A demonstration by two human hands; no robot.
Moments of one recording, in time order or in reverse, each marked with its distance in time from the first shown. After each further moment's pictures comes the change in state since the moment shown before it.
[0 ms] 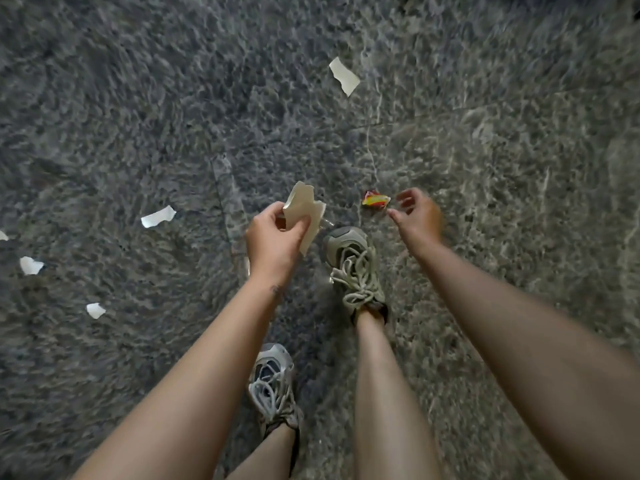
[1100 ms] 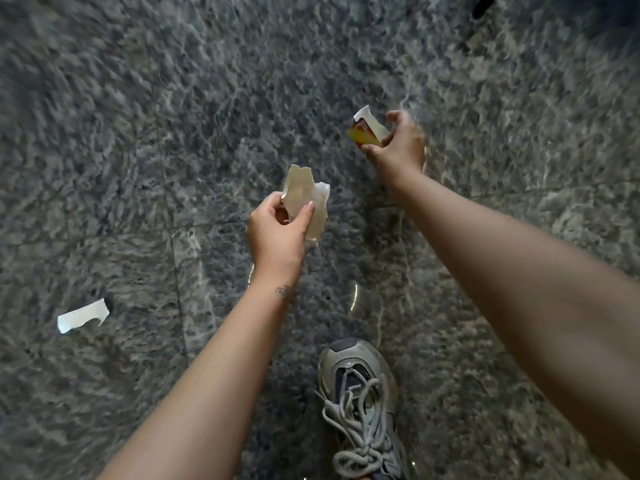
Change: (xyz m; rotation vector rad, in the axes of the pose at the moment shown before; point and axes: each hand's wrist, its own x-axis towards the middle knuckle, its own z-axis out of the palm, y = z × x) left_hand 0.226 -0.009 0.088 -0.171 0.176 0.033; right_hand 0.274 -0.123 0.100 0.102 0.011 -0.170
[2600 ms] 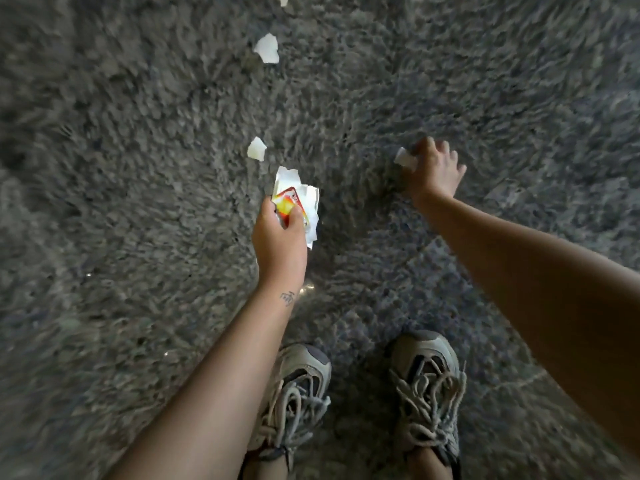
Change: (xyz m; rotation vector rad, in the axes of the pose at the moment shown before) left_hand -0.172 -0.162 -0.318 -0.229 0.874 -0.514; right_hand -0.300 -0.137 0.271 -0.763 -0.461 -0.742
